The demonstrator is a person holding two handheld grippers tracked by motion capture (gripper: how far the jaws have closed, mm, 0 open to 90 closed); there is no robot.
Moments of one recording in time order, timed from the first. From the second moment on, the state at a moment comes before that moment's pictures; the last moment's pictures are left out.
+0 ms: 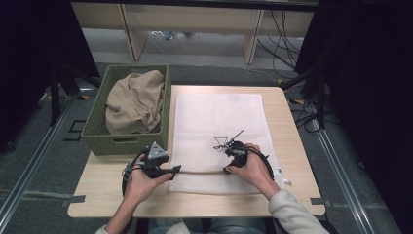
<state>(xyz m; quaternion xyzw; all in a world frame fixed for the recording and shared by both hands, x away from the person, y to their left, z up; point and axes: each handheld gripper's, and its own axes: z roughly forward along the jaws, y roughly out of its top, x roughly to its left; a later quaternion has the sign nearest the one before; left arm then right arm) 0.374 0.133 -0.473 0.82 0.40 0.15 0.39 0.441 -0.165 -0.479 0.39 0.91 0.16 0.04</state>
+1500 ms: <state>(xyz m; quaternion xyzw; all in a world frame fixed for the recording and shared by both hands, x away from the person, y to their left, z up) 0.372 0.142 -0.442 0.77 0.36 0.17 0.49 0.426 -0.157 -0.421 0.34 0.90 0.22 0.15</state>
